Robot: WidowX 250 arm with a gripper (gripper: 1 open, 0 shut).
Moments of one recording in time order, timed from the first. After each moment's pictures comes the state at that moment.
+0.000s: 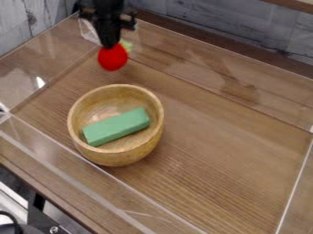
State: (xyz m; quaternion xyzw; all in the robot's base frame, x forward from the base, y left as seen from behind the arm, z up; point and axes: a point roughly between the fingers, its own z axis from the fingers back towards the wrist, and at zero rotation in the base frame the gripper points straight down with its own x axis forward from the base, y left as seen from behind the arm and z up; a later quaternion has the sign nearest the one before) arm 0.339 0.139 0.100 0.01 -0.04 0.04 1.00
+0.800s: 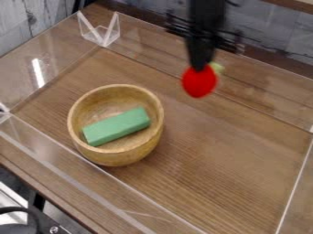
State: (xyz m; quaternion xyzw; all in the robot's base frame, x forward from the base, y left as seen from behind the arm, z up) arm 0.320 -0.035 0.119 -0.02 -0.04 -0.06 1.00
